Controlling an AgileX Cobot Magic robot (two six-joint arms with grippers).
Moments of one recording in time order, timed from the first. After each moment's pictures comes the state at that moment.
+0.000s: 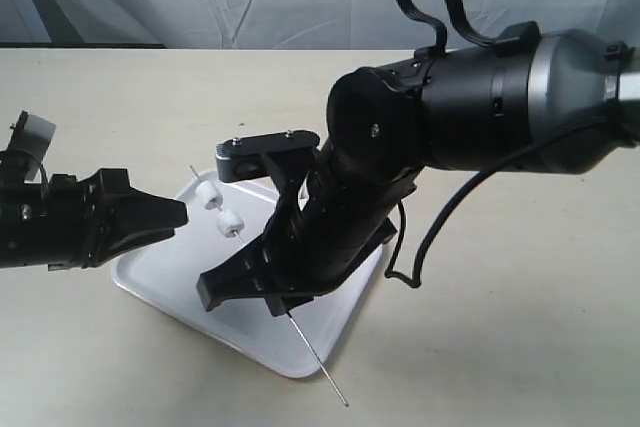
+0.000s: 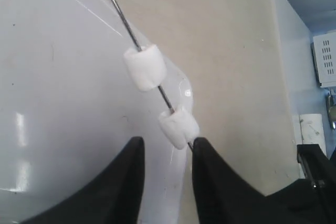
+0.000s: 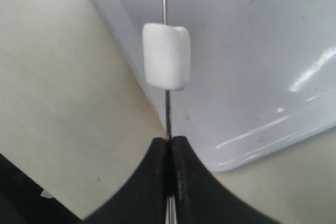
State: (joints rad) left arm 0.02 1.51 -0.41 -1.73 0.89 1.34; right arm 0.91 1.76 -1.13 0.34 0.73 0.11
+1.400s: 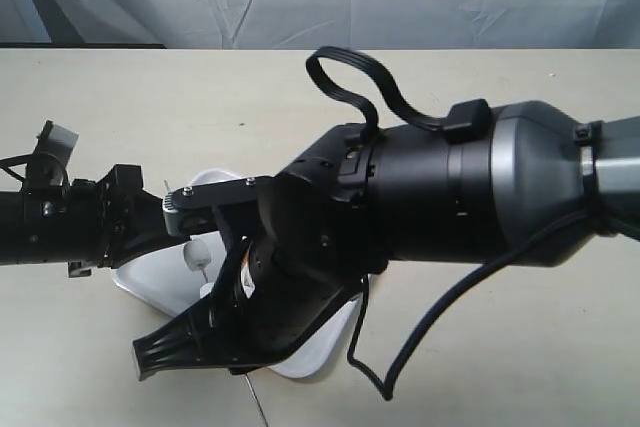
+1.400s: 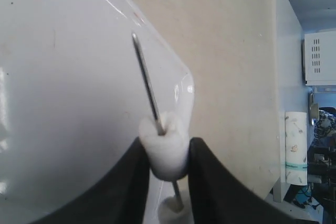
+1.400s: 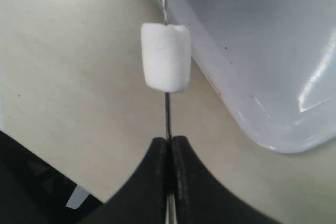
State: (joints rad) left arm 0.02 1.66 -0.46 -1.73 0.95 1.31; right arm 1.11 1.76 -1.11 0.20 0.64 0.45
